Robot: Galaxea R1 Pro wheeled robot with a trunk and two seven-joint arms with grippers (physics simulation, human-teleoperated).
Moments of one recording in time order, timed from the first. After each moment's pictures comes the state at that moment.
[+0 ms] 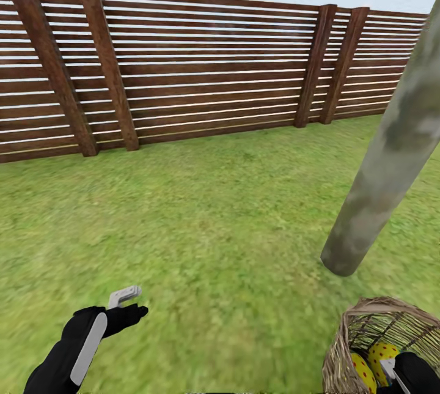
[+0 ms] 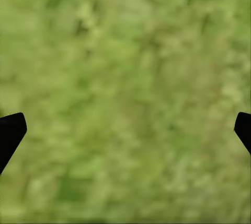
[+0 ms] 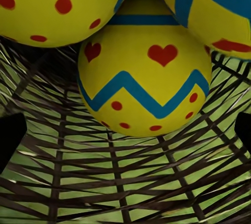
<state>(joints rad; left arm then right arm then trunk) -0.32 0.08 0.10 -1.19 0.36 0.85 0.11 -0.32 -0.39 0.04 -0.70 0.08 0.86 0.22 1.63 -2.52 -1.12</state>
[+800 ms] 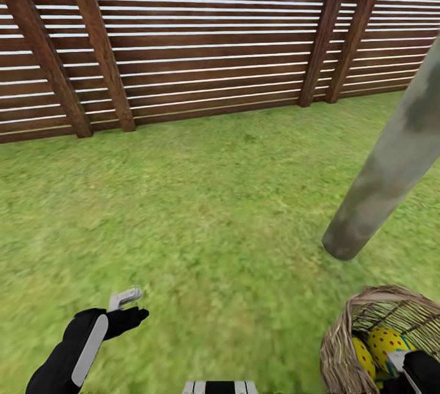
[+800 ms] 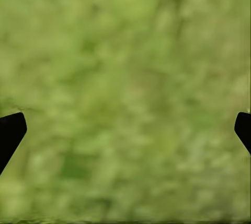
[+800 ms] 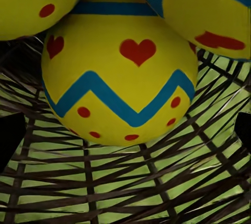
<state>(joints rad) -0.32 0.08 0.10 -1.17 0.36 0.85 0.11 -0.32 -0.43 0.02 -0.71 0.08 0.79 0.22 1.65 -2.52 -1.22</state>
